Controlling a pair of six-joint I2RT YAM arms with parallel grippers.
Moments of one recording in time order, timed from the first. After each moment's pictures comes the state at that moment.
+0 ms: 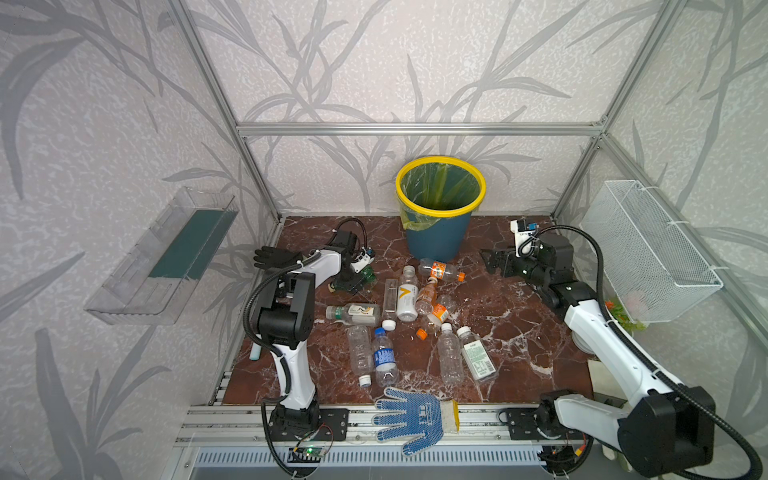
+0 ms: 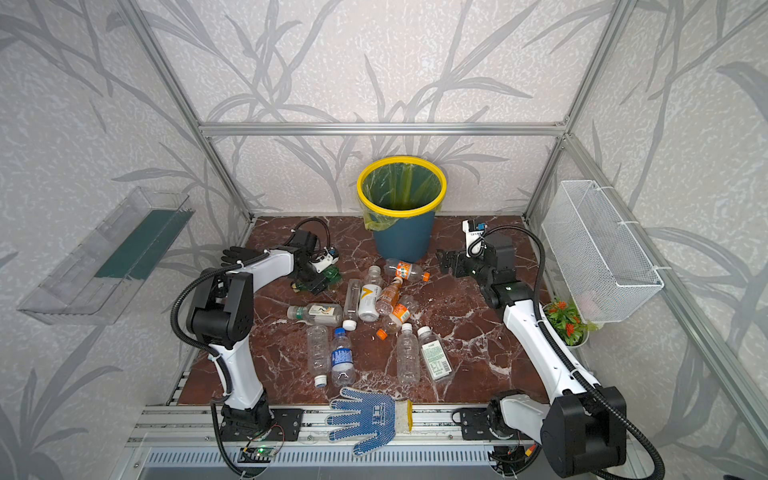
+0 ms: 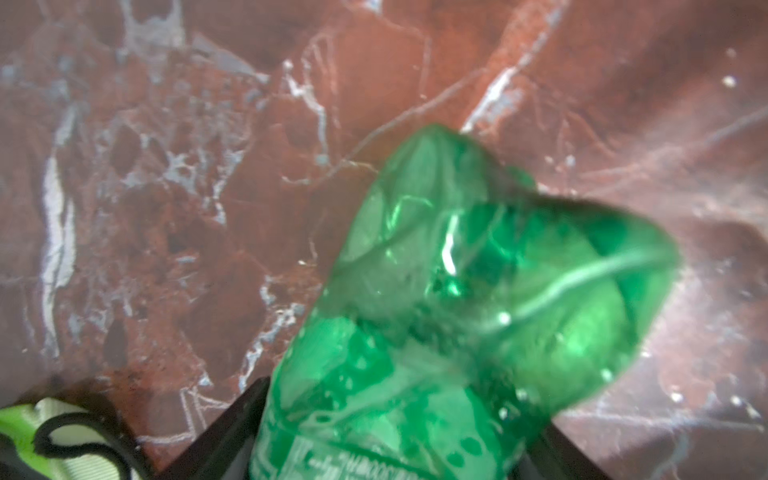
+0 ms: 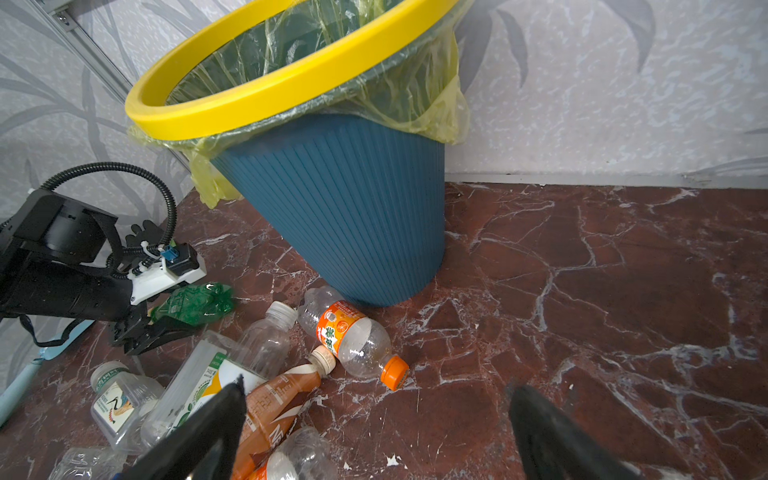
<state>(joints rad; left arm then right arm) -0.16 1.95 1.30 -0.57 -0.02 0.63 0.16 1.18 0.91 -0.15 -0.29 0.18</state>
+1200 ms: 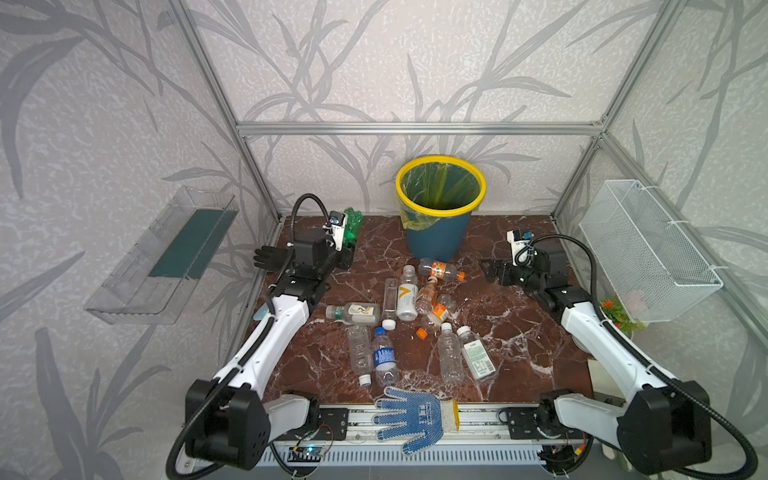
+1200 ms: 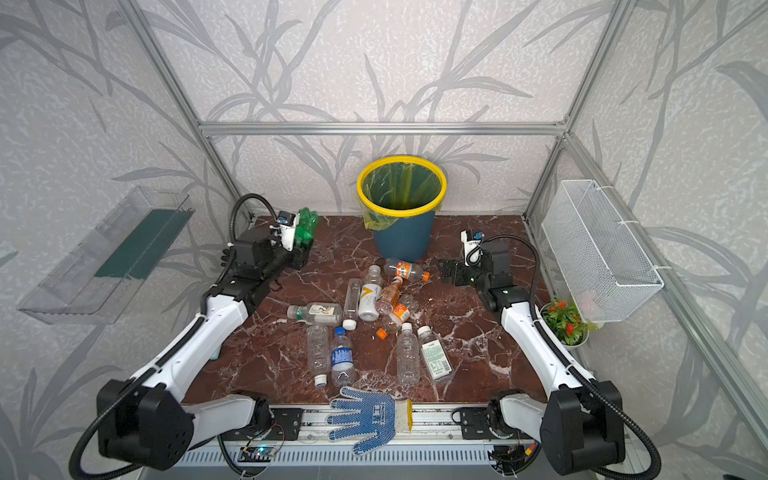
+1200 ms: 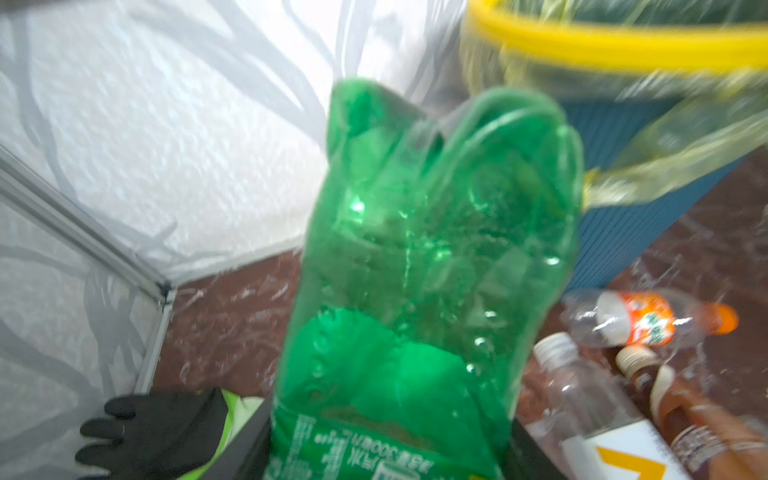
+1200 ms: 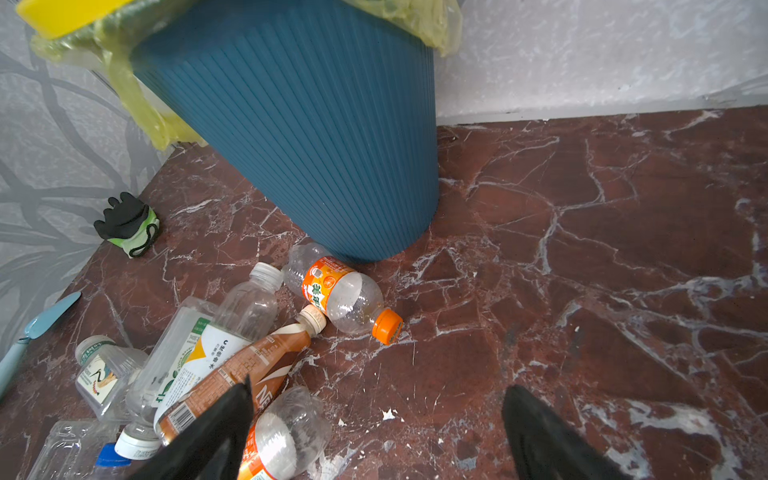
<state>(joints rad) -0.17 1.16 0.95 -0.03 0.07 0.12 0.16 1.19 0.83 -0.17 -0.29 0.19</state>
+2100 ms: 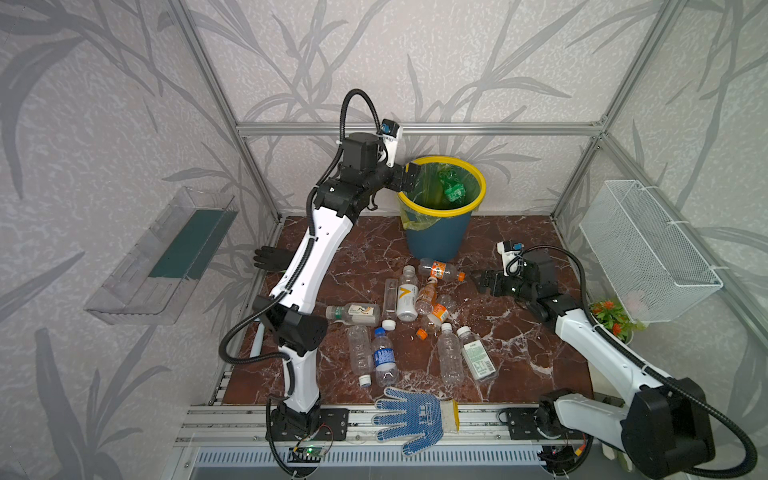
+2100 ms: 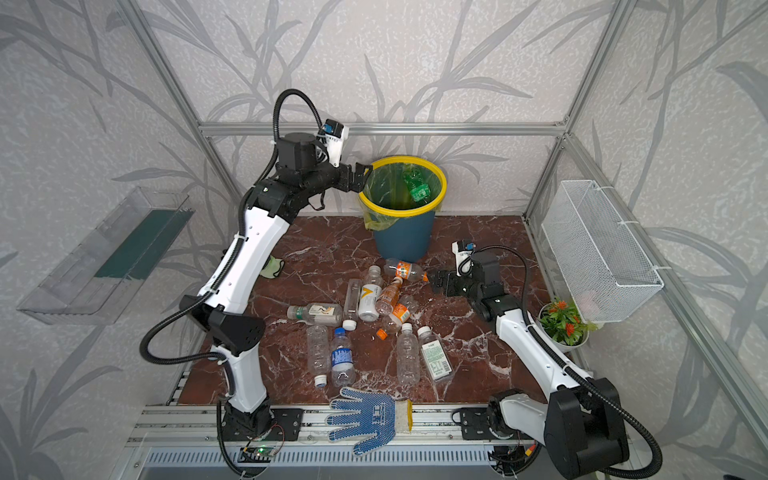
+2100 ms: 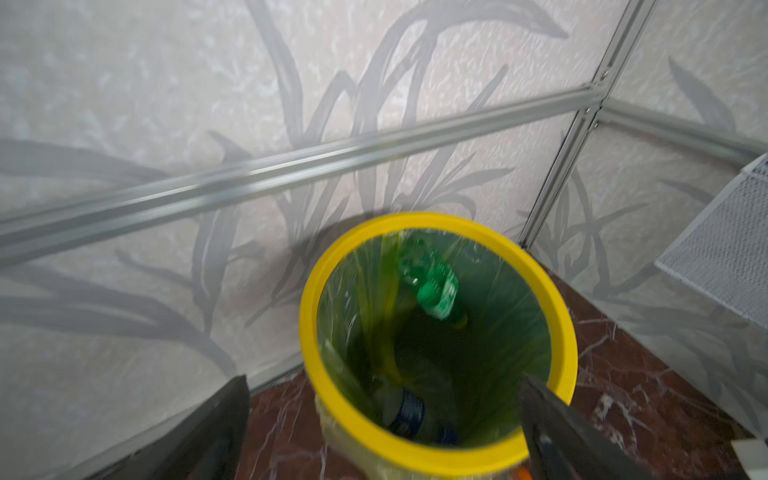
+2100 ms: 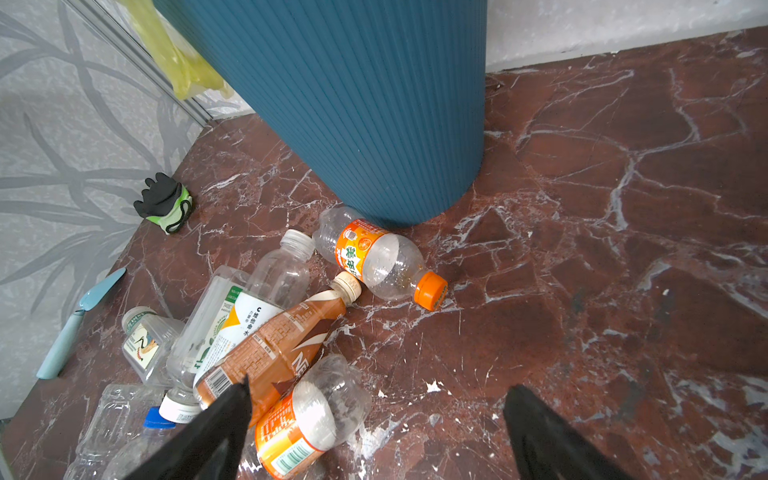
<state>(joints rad) -0.41 1.84 2.23 -0.65 0.06 0.01 0.23 1.18 0.75 -0.14 -0.31 0.27</state>
